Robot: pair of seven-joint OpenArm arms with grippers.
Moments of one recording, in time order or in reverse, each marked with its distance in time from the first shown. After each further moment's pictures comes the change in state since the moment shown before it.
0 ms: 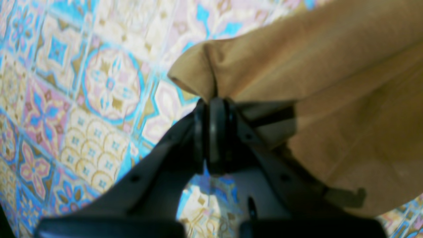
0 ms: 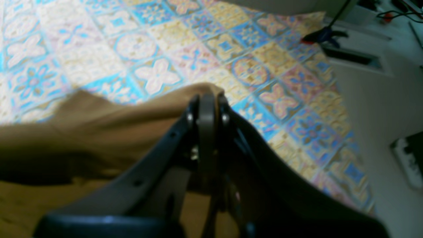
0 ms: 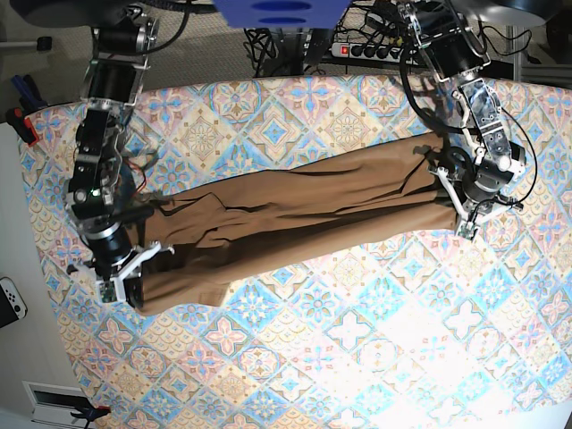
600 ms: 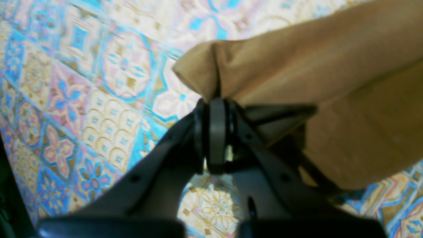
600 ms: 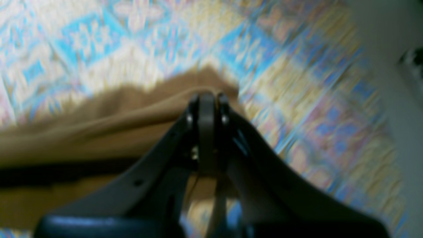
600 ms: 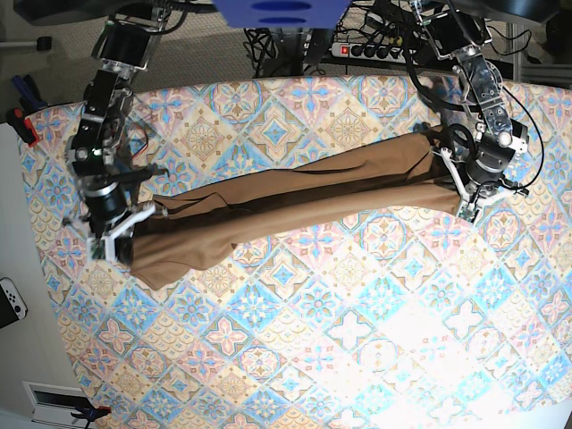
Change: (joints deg) left arm 7.0 -0.6 0.1 8.2 -0.2 -0.2 -0.1; right arm -9.4 -4.2 7.3 6.0 -0.3 -0.1 -0.4
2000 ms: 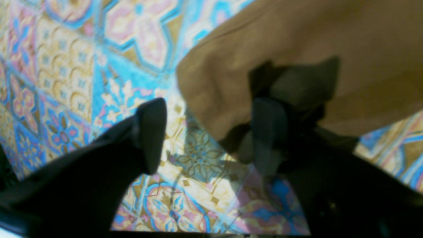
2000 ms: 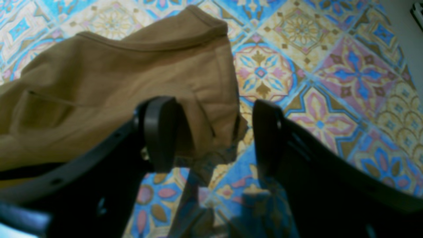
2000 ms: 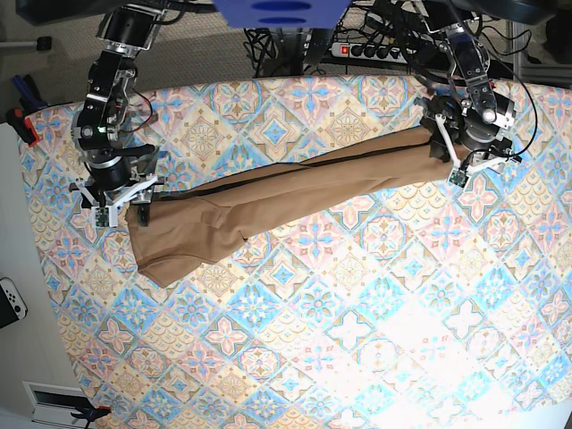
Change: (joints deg) left arm 6.9 2.9 -0.2 0.0 7.6 0.2 0.0; right arm -6.8 -1.3 2.2 -4.0 0.1 0.0 0.0
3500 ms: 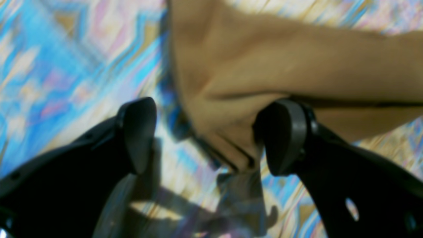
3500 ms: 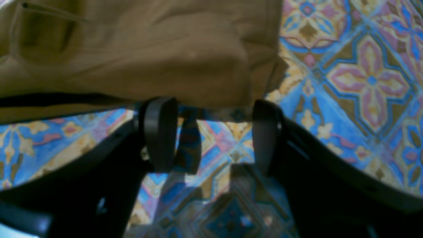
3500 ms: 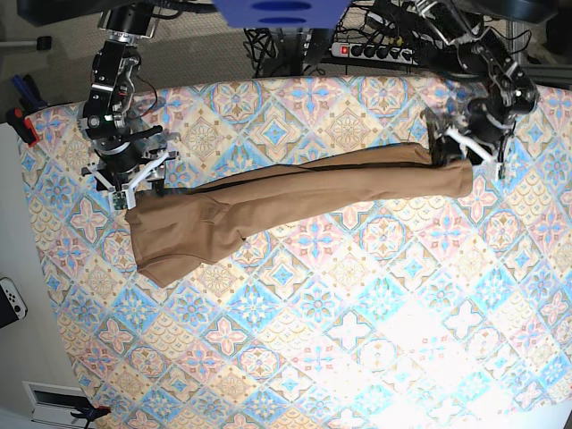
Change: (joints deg) left arm -4.0 4.2 -16.7 -21.2 -41.3 0.2 -0.4; right arm -3.5 0.1 -2.1 0.3 -0.6 4.1 -6.4
